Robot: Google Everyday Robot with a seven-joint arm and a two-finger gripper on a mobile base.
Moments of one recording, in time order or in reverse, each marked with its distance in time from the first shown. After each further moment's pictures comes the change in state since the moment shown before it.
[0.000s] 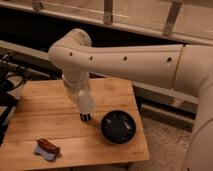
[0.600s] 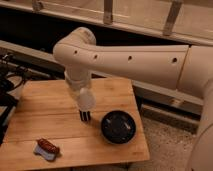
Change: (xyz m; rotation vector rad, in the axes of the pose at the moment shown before) arm -0.013 -0.012 -0.003 -0.014 -0.058 0.017
